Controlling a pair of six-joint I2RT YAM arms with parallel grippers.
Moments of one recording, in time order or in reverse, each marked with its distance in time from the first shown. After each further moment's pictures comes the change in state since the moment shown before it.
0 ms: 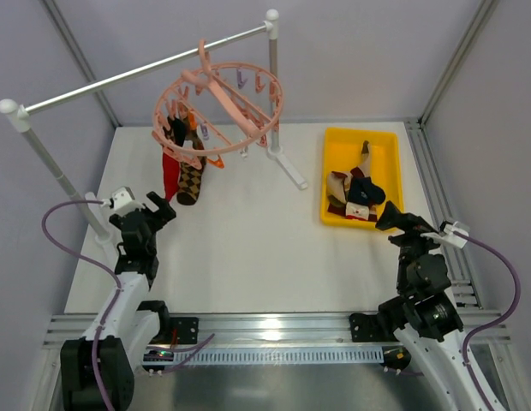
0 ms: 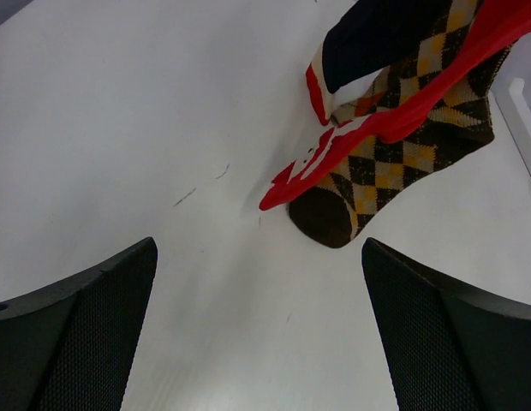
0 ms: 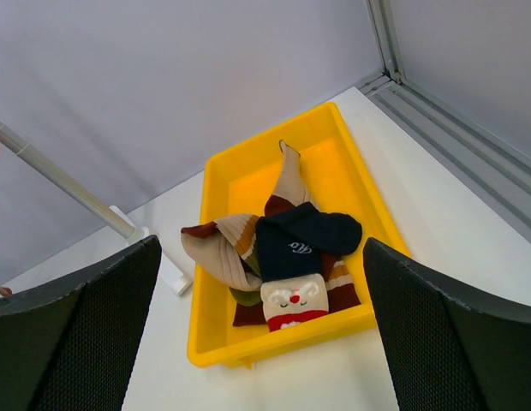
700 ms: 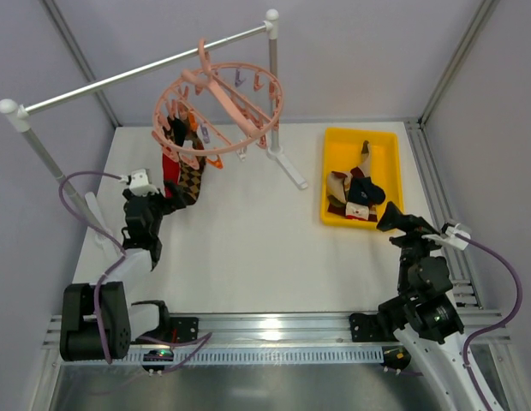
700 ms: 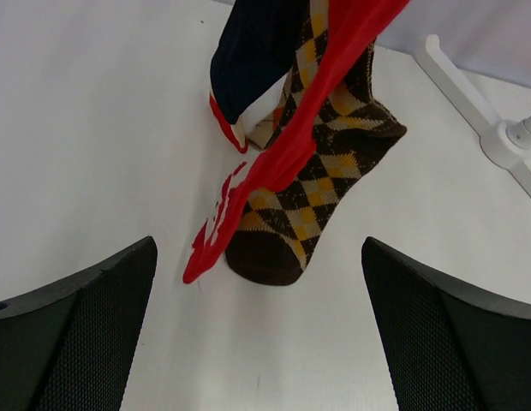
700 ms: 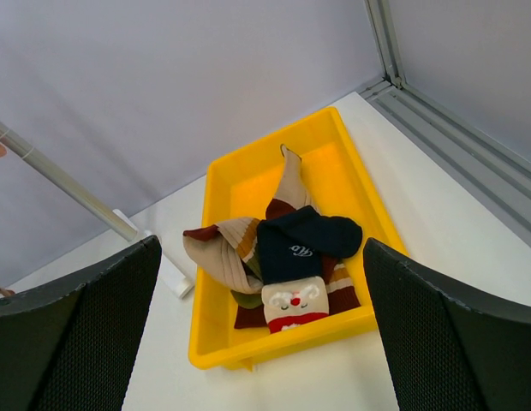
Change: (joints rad) left arm 0.007 0.332 0.059 0.357 0.264 0.180; right arm 0.000 -0.026 0.000 -0.009 -0.001 -0.006
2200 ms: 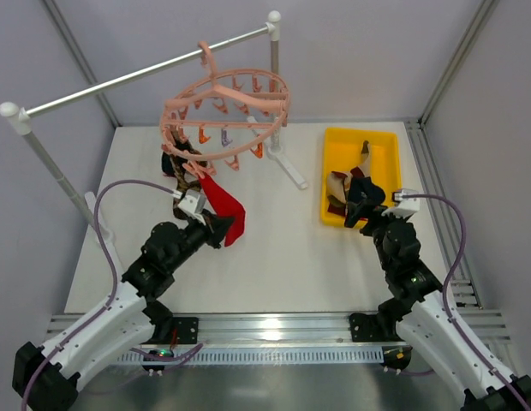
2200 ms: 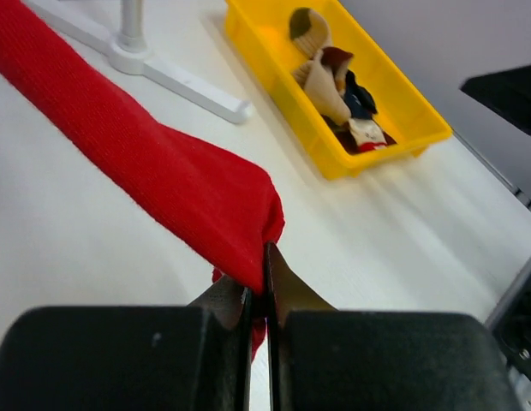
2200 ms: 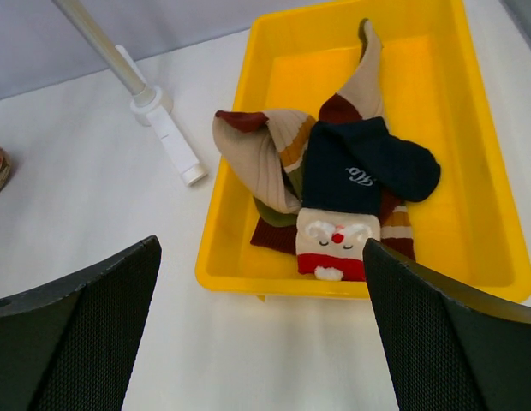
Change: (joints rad) left arm -0.647 -0.484 0.056 -0.451 0.030 -0.085; right arm 0.000 0.421 0.002 0.141 -0.265 -0.051
